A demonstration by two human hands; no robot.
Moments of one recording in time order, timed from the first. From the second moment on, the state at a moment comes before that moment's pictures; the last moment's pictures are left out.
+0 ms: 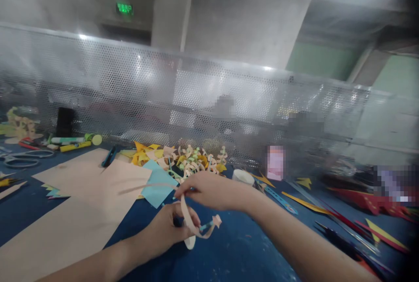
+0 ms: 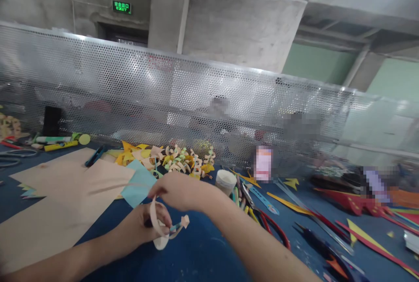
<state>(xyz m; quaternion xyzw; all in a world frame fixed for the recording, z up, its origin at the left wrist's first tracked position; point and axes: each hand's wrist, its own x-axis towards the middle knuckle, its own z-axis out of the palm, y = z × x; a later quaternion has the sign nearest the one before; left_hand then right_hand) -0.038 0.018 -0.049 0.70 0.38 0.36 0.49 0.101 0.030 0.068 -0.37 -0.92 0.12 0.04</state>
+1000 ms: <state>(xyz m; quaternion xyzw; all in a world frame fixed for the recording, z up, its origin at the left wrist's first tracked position) -0.040 0.029 -0.043 0.58 0.32 0.44 0.61 0.134 -0.011 -0.020 -0.52 -0.70 0.37 0.33</state>
